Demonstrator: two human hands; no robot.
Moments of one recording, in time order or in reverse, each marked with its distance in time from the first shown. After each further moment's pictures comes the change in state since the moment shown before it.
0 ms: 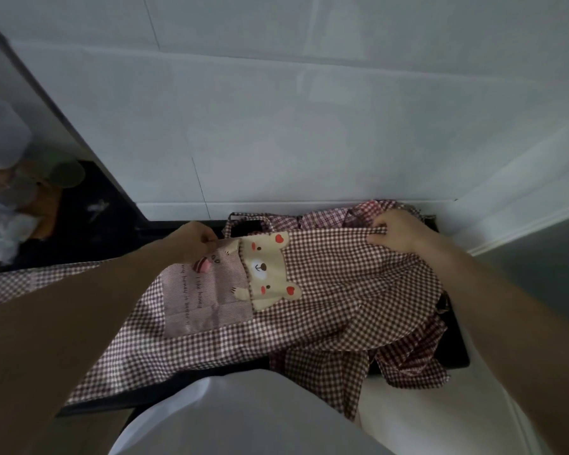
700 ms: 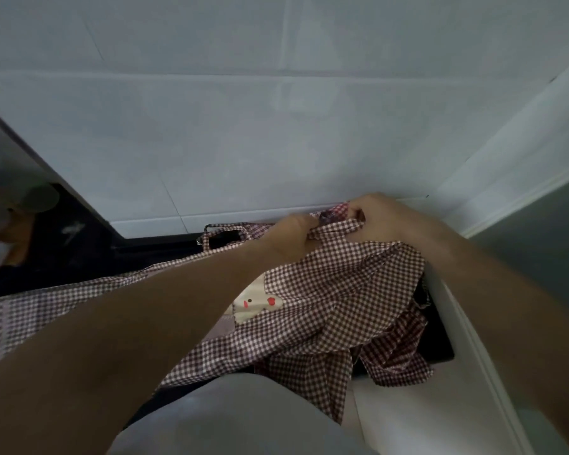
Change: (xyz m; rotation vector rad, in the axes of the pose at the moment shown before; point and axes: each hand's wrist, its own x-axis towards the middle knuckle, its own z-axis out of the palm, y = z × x) left_hand 0.004 0.220 0.061 0.121 0.094 0.510; right_hand -0.031 -0.017 -0.042 0.017 0.109 -0.188
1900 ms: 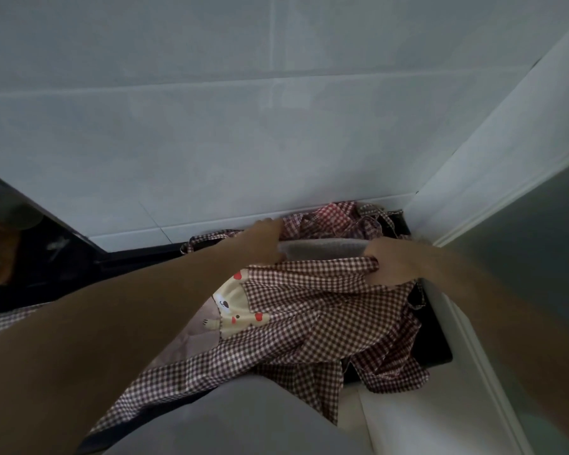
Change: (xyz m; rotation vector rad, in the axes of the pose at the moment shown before) left_hand 0.026 -0.029 0.008 0.235 -0.215 -0.197; right_hand -0.041 0.060 0.033 0.089 -0.399 -0.013
